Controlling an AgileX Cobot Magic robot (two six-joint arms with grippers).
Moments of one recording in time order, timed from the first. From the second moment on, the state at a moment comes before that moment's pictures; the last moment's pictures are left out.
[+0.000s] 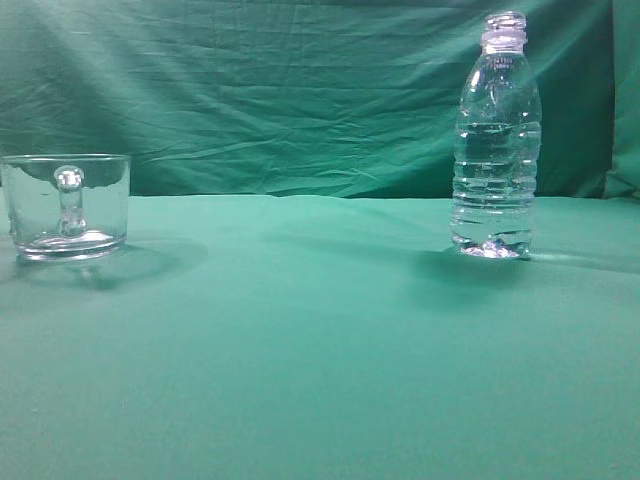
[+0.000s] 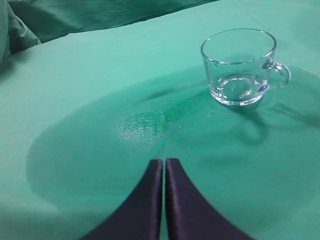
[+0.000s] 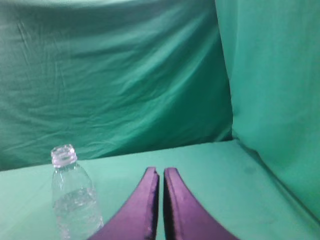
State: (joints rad) left arm -0.01 -0.02 0.02 -0.04 0.35 0.23; right arm 0.06 -0.01 0.02 0.20 -0.04 0.01
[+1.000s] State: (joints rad) left arm -0.01 -0.02 0.02 -0.04 0.35 0.23; right arm 0.22 0.51 -0.13 -0.08 -0.17 0.22
